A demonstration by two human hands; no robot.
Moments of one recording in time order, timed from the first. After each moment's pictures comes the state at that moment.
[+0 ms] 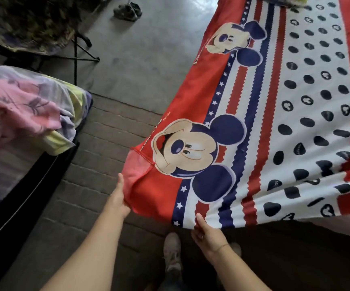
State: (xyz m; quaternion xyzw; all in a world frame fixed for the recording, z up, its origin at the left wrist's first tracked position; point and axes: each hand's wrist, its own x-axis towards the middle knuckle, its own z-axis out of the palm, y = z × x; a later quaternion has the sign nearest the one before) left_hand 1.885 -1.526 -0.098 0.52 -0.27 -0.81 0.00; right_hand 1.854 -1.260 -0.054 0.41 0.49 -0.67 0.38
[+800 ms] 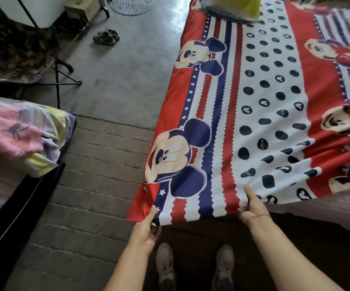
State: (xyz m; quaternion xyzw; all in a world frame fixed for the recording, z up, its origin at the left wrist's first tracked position) left_hand 1.889 -1.362 -0.060 0.56 -0.27 -0.78 -0.04; right_hand 1.740 -1.119 -0.008 0.43 0.38 -0.79 0.22
